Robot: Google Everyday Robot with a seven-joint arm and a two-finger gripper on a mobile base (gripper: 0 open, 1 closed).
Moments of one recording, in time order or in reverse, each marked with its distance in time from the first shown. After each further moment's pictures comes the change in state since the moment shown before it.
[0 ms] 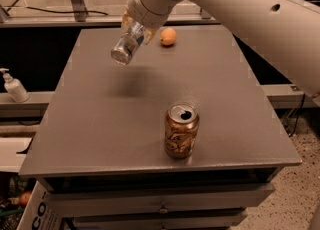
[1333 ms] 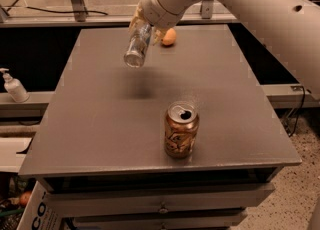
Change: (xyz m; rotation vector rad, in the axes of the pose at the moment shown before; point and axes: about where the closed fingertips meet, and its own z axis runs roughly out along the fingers) arm -0.002 0.014 -0.005 0.079 -0.105 -0.143
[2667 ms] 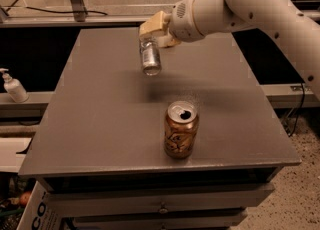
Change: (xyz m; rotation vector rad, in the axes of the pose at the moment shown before) arm -0.009 0.022 -0.027 0.379 0.038 -0.224
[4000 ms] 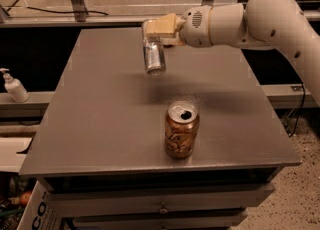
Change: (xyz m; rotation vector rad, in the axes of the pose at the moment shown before) arm -0.001 -0.007 -0.026 0.191 0.114 -0.115
